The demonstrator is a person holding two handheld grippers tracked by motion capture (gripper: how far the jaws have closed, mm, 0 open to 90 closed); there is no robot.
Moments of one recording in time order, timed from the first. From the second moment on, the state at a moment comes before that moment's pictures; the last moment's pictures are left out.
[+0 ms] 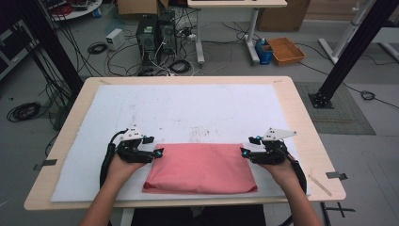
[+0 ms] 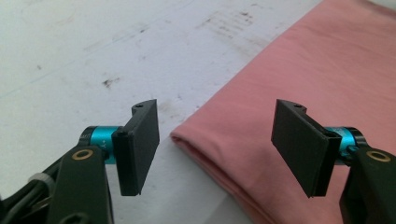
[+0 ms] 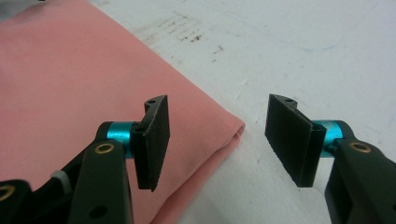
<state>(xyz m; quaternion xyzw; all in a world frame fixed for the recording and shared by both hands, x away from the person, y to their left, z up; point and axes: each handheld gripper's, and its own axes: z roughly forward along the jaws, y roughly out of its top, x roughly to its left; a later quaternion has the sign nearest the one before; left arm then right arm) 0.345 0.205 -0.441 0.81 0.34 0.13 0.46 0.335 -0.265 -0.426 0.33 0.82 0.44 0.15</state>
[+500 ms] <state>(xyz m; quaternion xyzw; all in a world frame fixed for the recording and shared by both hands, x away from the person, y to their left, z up) 0.357 0.209 -0.450 0.80 0.37 0.11 0.46 0.359 -0.253 -0.444 0.35 0.83 0.41 0.13</state>
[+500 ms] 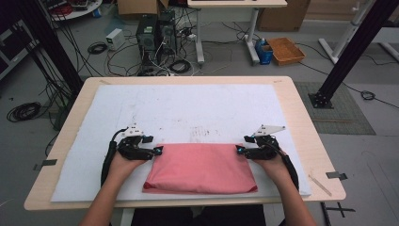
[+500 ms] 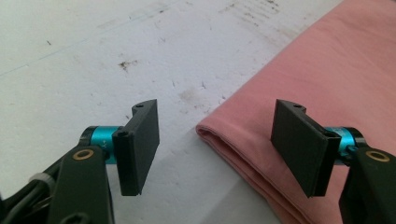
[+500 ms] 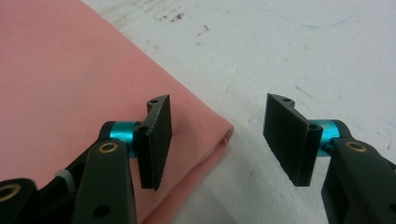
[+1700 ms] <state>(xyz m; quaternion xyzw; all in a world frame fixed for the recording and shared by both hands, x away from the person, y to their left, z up) 0.368 0.178 -0.435 0.81 0.33 0.12 0.47 0.374 -0.266 -0.432 0.32 0.84 0.39 0.19</state>
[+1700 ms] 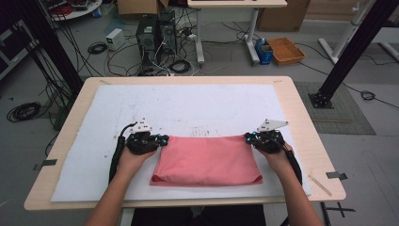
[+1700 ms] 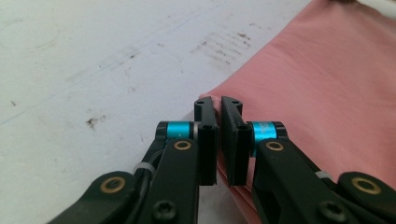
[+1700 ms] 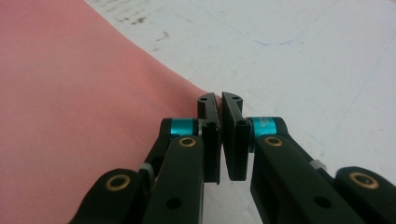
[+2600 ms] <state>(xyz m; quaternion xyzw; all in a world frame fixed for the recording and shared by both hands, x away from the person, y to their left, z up) 0.369 0.176 -0.430 0.79 0.35 0.14 0.49 0.373 -0.278 -0.424 0.37 0.80 0.44 0.20</state>
